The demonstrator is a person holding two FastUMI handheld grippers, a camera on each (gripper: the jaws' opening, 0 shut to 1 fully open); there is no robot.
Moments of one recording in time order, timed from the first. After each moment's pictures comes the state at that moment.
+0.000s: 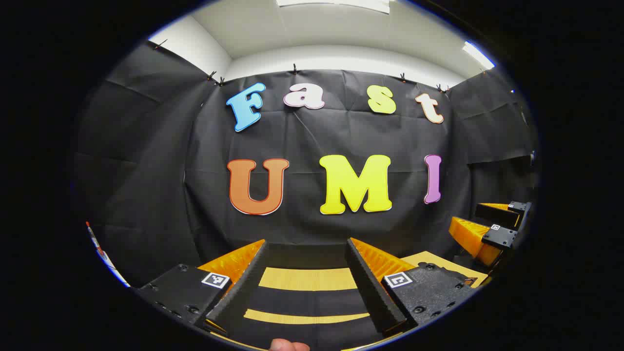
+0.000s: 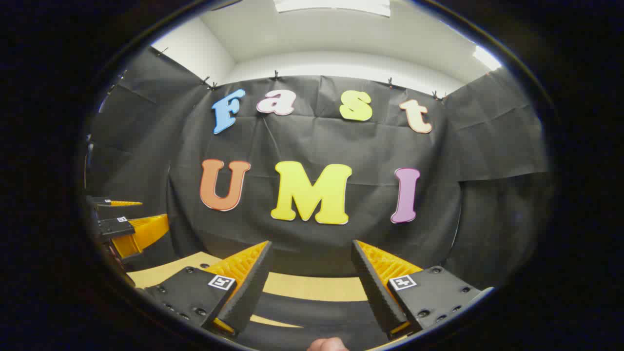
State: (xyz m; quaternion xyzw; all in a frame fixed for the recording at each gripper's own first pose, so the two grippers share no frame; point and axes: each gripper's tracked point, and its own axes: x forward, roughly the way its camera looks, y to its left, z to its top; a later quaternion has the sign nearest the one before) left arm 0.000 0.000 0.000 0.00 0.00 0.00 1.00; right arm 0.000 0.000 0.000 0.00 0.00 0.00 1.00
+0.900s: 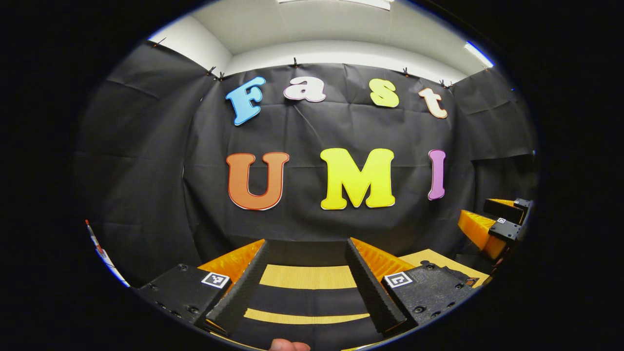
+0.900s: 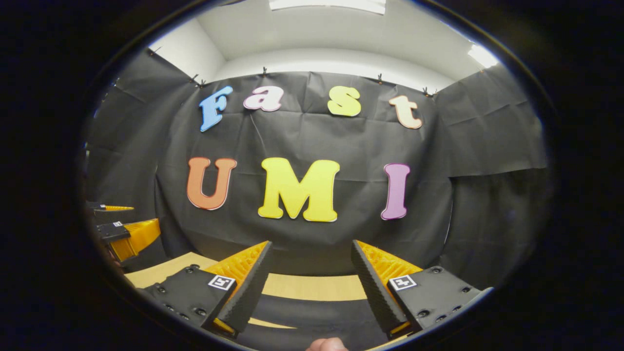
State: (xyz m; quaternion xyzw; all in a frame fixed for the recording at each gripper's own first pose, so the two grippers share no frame) left arm 0.017 -0.005 -0.010 0.00 0.02 0.01 1.00; right arm 0.018 -0.022 -0.005 0.01 0.02 -0.03 1.00
